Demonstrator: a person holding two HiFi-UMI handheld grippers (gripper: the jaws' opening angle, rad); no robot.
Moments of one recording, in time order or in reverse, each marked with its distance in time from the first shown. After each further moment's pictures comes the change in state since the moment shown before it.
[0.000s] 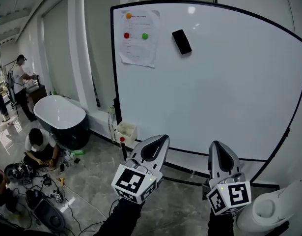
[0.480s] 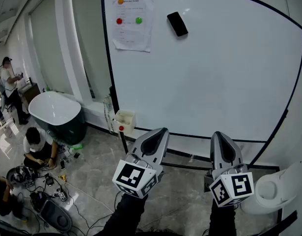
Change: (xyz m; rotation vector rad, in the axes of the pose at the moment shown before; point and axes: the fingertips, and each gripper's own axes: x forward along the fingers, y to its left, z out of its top) left arm -0.009 0.014 -0.019 -0.070 -0.024 -0.038; right arm 0.001 0.009 -0.017 0.027 0.019 -0.064
